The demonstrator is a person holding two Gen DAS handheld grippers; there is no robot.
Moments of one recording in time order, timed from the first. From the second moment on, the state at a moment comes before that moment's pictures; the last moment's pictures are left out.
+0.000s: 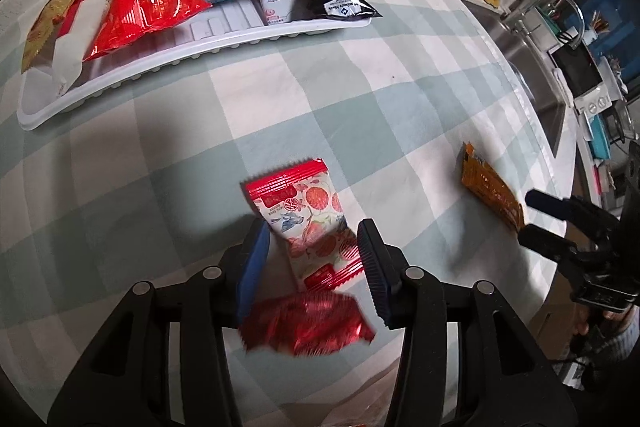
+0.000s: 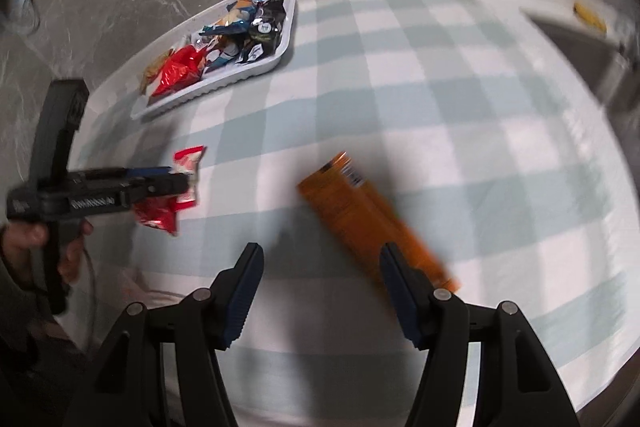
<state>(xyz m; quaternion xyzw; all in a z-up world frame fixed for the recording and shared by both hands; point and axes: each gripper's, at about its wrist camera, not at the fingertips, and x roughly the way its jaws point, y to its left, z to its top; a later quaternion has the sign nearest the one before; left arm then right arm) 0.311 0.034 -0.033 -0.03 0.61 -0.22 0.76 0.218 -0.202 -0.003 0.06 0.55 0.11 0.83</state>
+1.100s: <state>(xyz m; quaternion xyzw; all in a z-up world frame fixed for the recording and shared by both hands) 0.305 0.024 -0.028 0.00 0.58 -0.21 0.78 0.256 -0.218 -0.023 0.12 0.57 0.18 0.80</state>
